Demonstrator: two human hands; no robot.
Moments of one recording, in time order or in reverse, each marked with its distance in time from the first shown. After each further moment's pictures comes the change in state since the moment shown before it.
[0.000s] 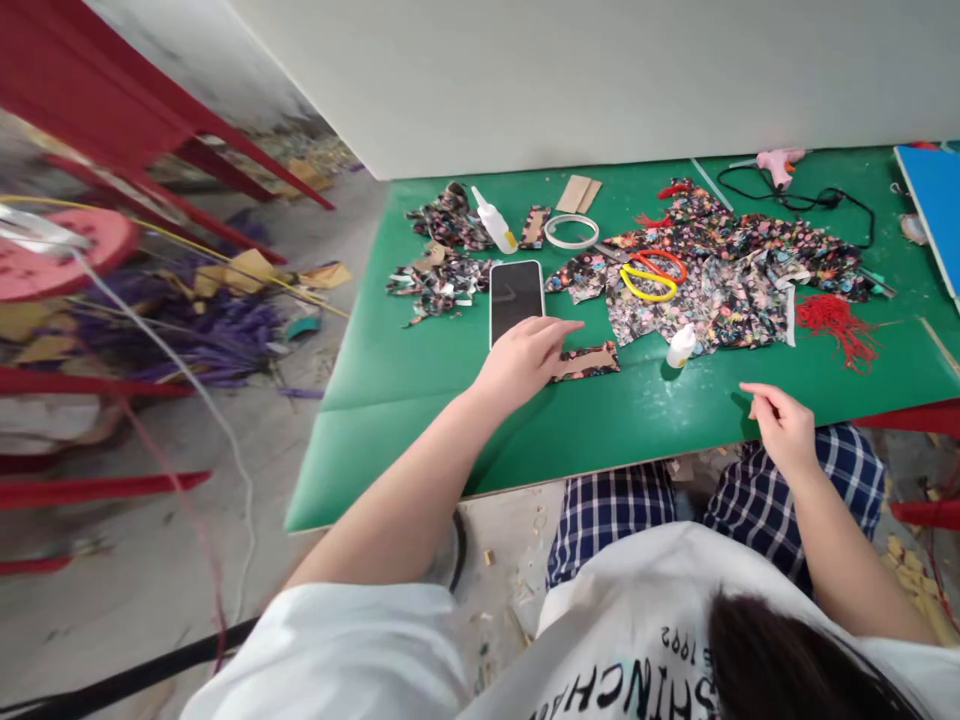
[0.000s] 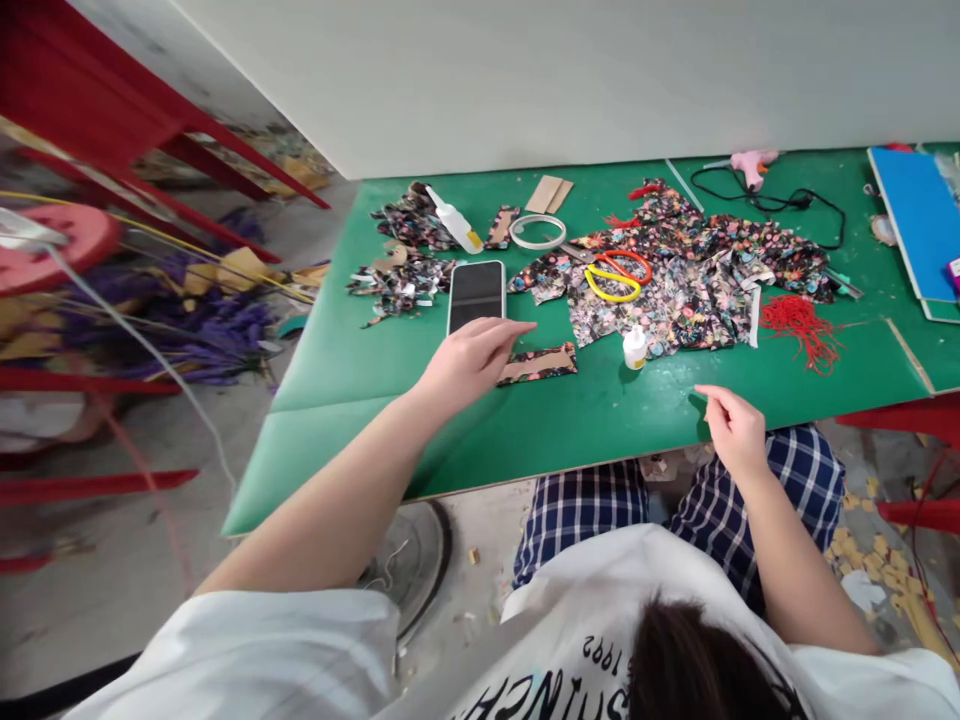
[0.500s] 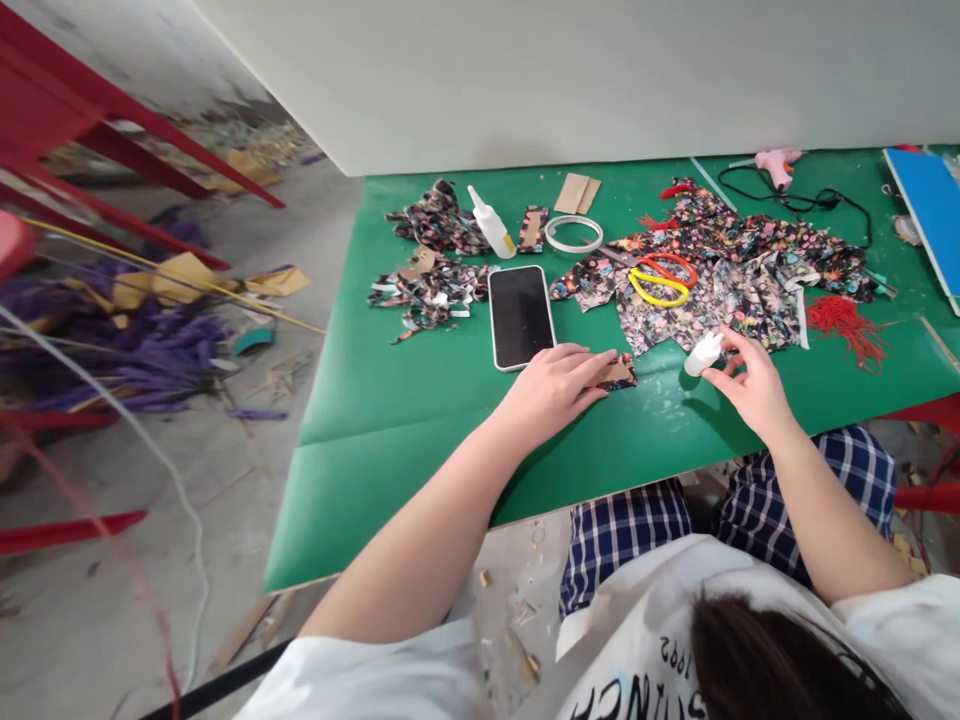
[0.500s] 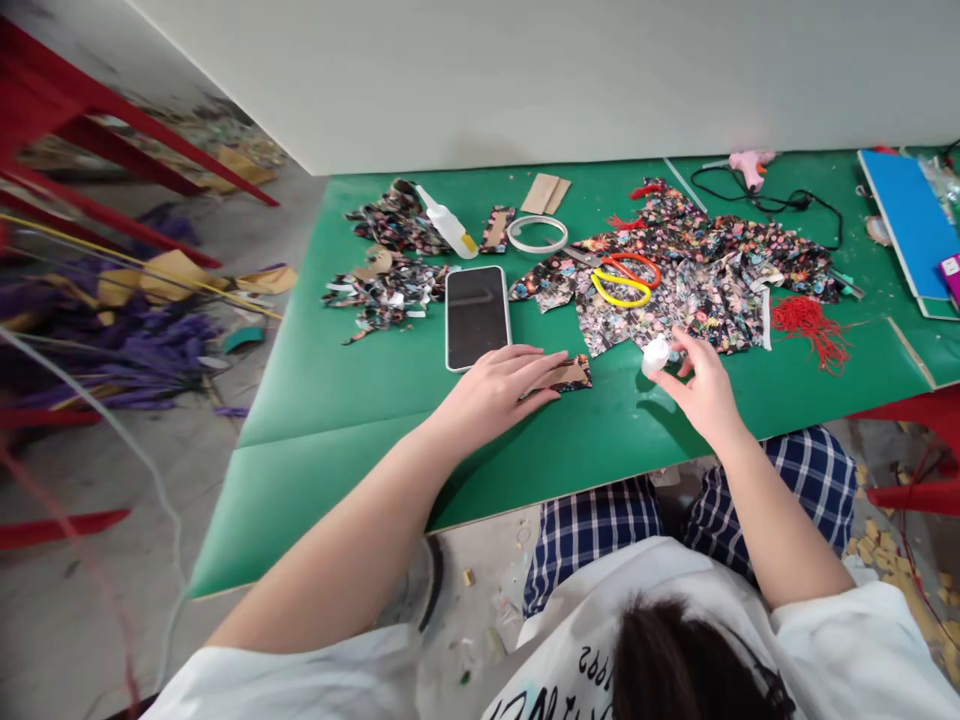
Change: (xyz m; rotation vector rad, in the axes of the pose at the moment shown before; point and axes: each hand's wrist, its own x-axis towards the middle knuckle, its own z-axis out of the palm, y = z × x) left_hand -0.011 0.002 0.006 0.084 -0.074 0.291; right_hand 0.051 -0.051 0.045 0.111 -0.126 0.018
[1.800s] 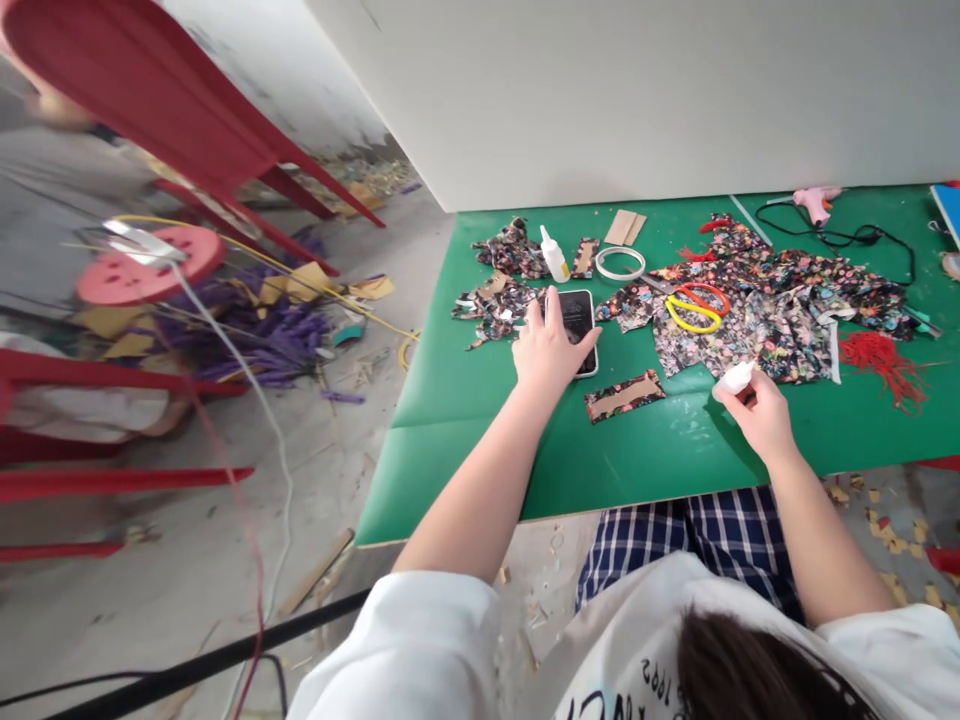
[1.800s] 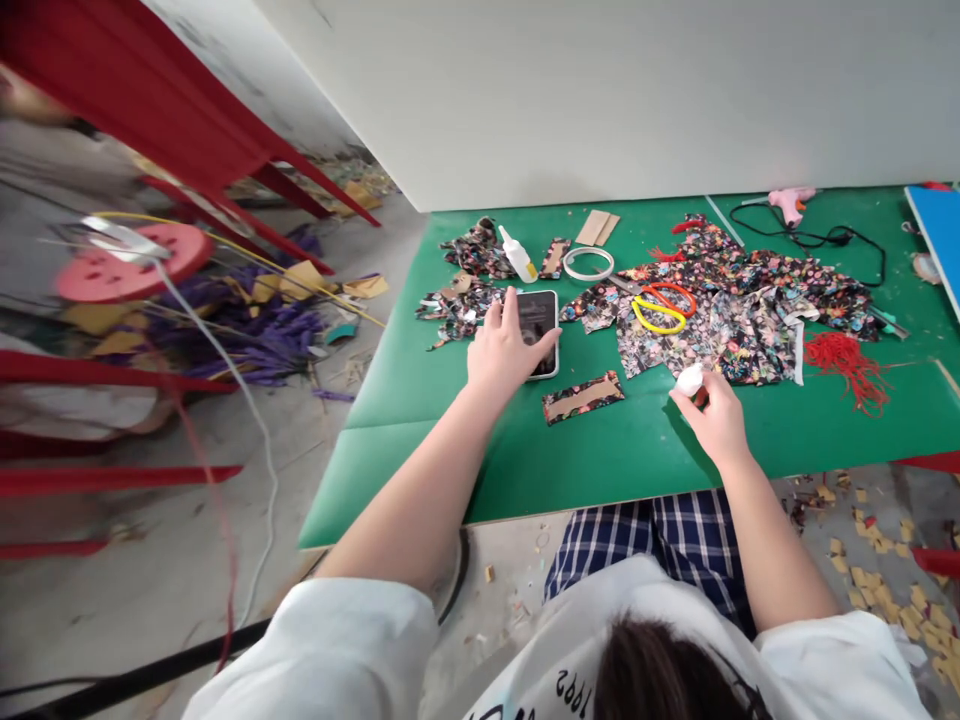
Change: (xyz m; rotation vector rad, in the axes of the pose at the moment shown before) left_hand 0.024 -0.050 -0.002 0.034 0.308 -0.897; right_hand 0.004 0.011 0.023 -0.125 0.063 -0.073
